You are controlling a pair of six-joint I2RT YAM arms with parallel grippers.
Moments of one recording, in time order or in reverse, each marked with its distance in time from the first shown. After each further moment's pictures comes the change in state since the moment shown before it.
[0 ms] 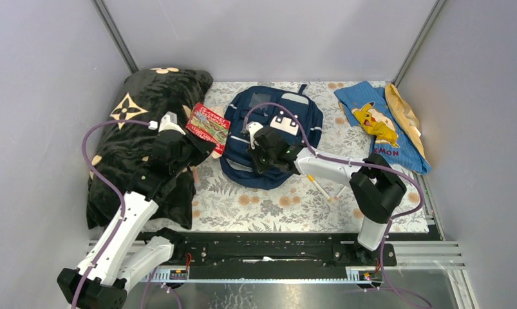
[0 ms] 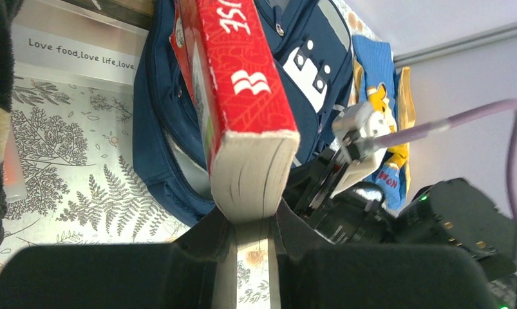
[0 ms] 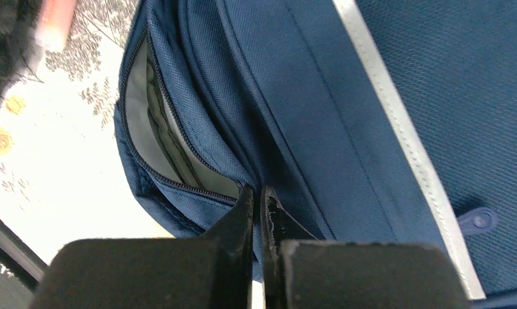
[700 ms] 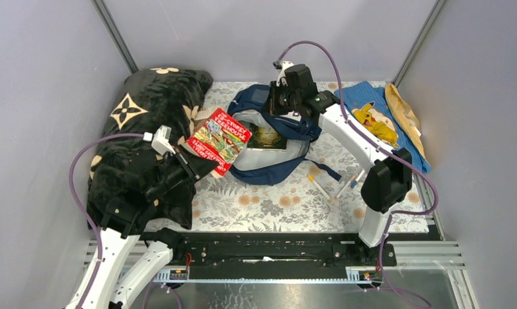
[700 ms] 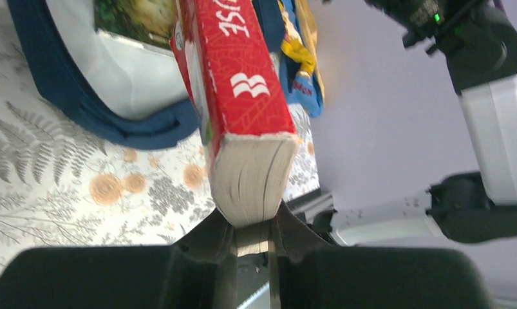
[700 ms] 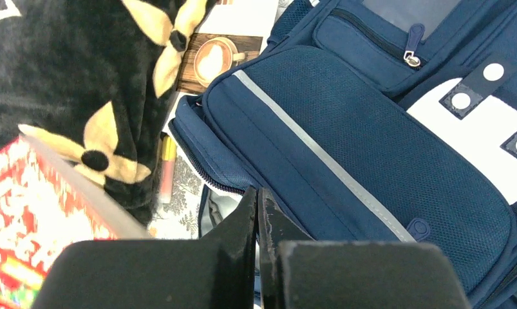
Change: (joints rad) left arm 0.000 -0.270 0.013 -0.120 0.343 0.017; right arm -0.282 0.018 0.530 -0.297 -0.156 0.219
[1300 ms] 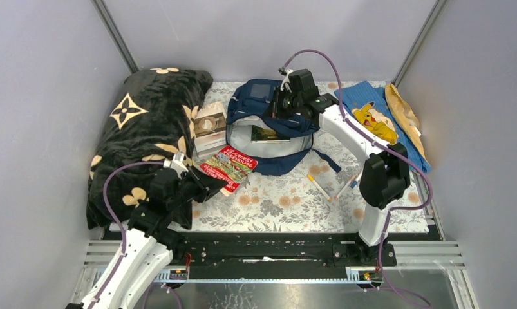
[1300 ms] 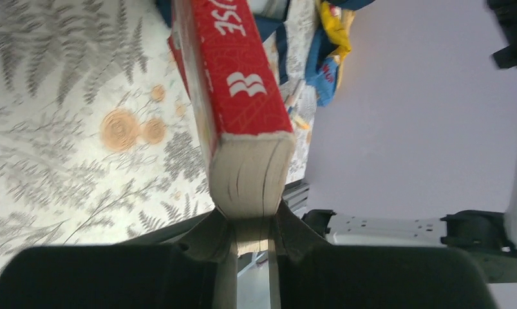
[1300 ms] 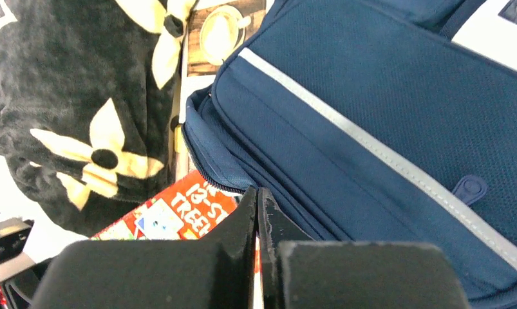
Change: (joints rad) left arm 0.000 -0.137 -0.448 0.146 0.076 -0.286; right arm -0.063 0.063 -0.031 0.046 -0.121 0.116
